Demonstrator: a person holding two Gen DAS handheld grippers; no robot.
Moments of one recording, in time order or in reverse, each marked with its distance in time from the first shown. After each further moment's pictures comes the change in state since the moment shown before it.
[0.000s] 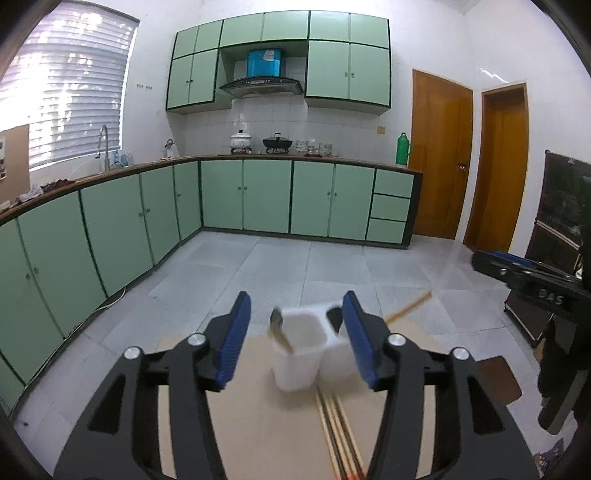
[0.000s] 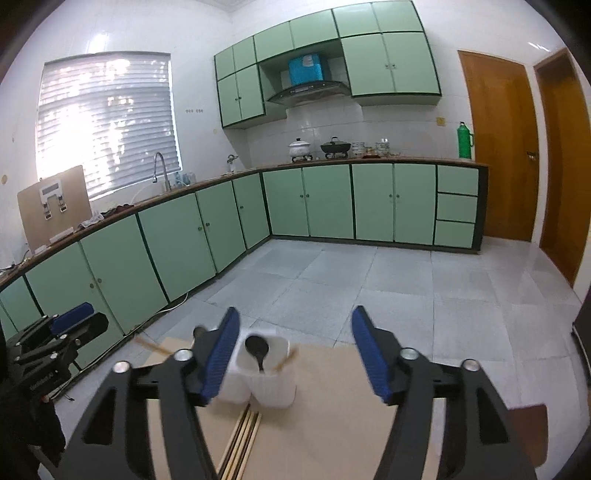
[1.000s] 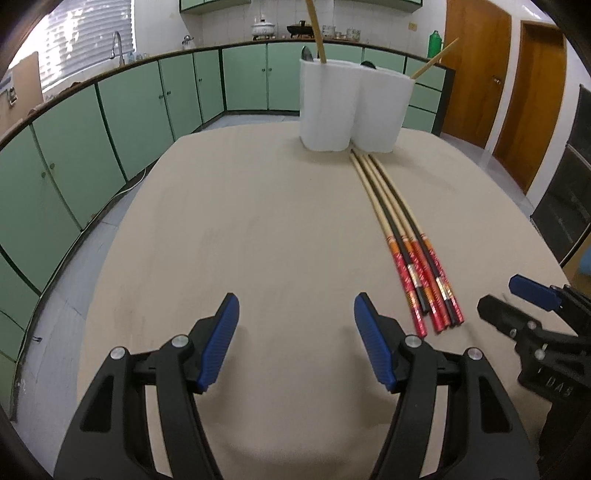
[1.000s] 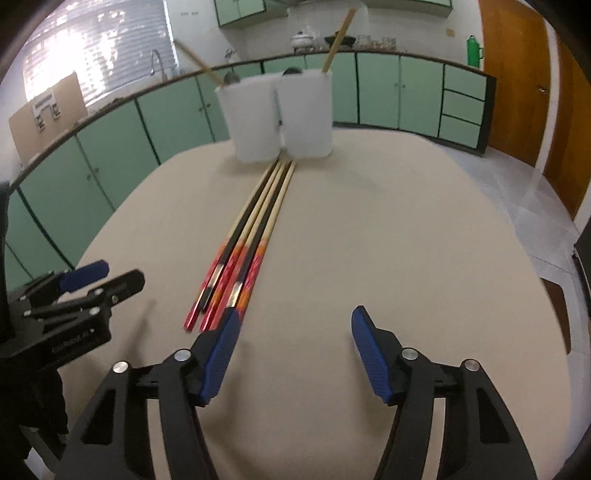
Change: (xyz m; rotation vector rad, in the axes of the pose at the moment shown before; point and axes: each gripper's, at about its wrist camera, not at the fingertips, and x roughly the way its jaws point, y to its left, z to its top) left arm -0.006 0.016 -0.220 -0.026 0.434 0.101; right arm 0.002 0.064 -0.246 -0.019 0.423 -0.013
